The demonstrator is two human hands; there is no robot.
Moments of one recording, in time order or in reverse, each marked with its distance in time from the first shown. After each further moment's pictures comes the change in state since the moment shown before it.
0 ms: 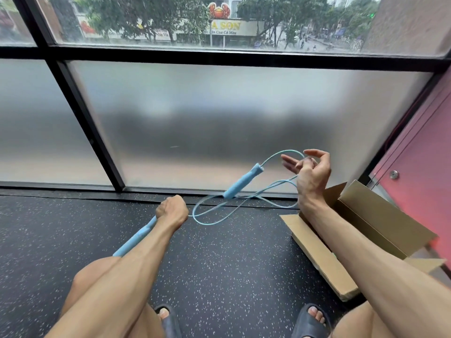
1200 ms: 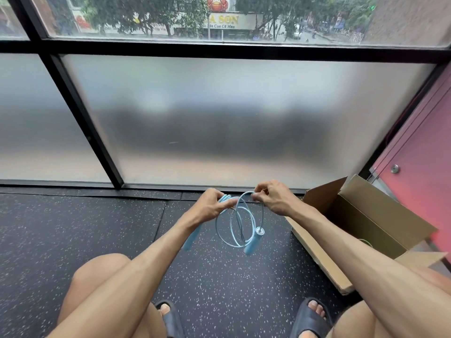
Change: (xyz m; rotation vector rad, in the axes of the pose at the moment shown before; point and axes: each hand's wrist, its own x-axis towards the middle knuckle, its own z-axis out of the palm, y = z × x) left_hand -0.033 0.054 -0.001 -0.737 -0.341 0.571; right_hand -0.029 0.030 0.004 -1.041 -0.924 0.128
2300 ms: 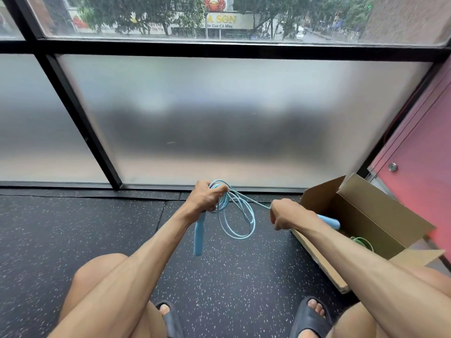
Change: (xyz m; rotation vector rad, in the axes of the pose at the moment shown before) left_hand 0.002 0.018 -0.010 -0.350 0.154 -0.179; right_hand 0.003 0.054 0.019 -0.584 -0.211 0.173
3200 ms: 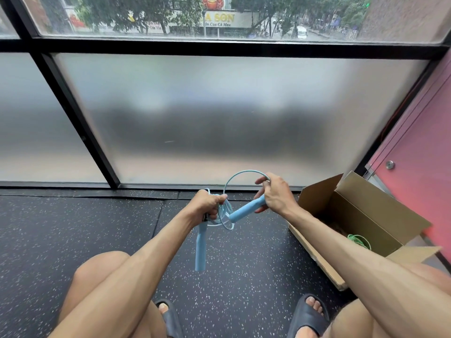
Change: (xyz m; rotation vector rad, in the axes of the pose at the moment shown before) left_hand 0.006 -0.019 0.014 -0.146 -0.100 -0.259; right_hand -0.019 -0.036 -0.032 1.162 0.339 0.024
